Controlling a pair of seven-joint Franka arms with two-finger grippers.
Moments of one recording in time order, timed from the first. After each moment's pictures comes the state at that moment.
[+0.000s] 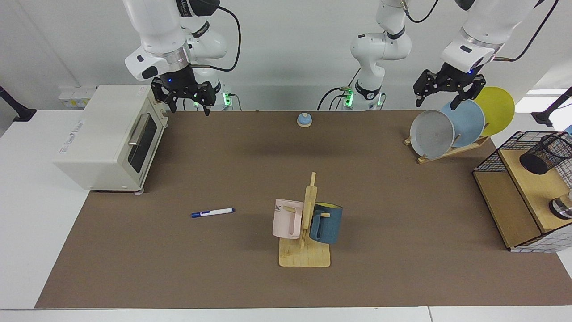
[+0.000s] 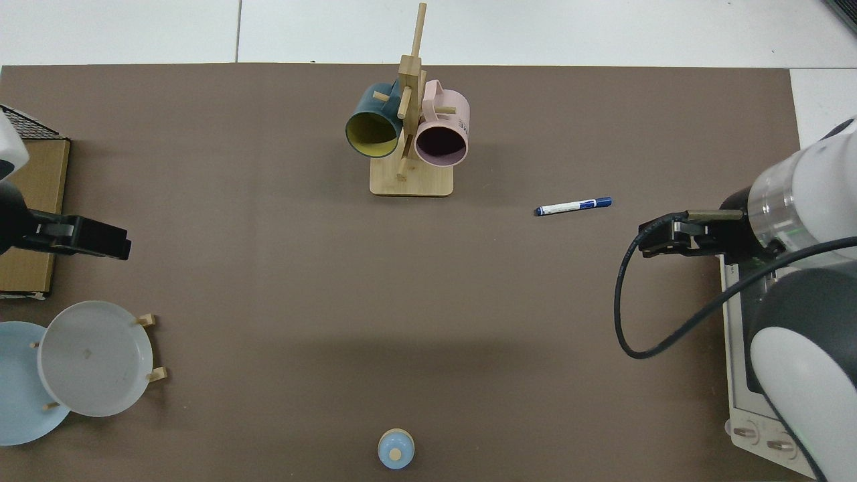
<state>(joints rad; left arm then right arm) -0.06 0.00 -0.02 -1.46 -0.02 1.43 0.07 0.01 -0.02 0.18 -1.57 -0.01 1.51 0.32</state>
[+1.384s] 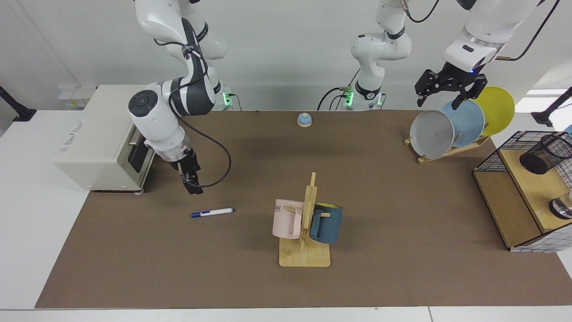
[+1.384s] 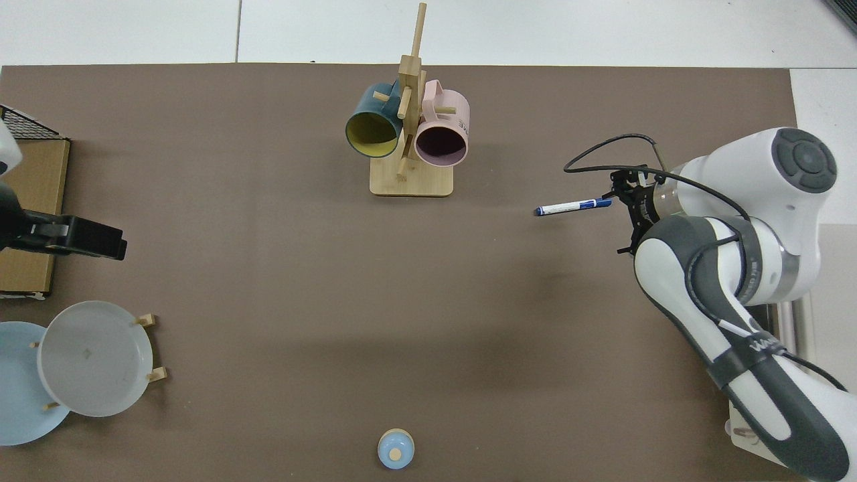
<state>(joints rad) -0.06 0.00 -0.01 -1.46 -0.02 1.43 0.07 -0.08 0.21 0.17 -1.93 0.10 2.17 1.42</state>
